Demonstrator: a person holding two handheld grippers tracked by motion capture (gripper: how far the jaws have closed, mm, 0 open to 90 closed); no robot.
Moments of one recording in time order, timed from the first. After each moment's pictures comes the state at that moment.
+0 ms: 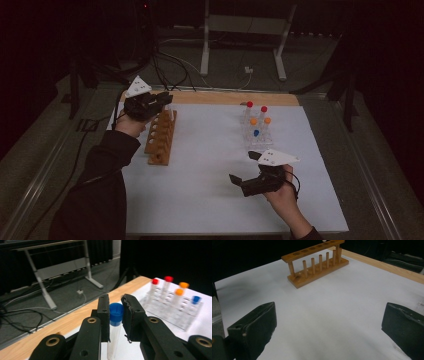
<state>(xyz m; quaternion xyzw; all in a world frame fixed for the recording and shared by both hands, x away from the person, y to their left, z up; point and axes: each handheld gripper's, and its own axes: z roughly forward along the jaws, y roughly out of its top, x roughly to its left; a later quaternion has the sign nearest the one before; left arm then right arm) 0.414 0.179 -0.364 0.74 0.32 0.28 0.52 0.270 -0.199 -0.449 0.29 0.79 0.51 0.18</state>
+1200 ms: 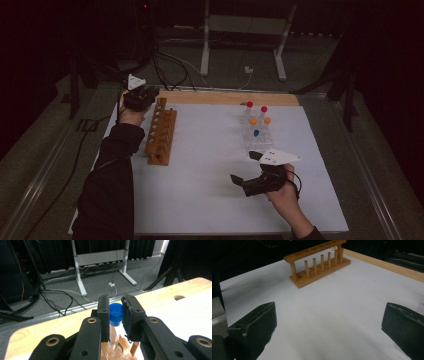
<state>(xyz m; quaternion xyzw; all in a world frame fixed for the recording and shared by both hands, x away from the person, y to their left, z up) 0.488 0.203 -0.423 0.69 0.43 0.32 0.48 0.271 -0.203 -0.448 0.29 0.79 0.51 0.17</state>
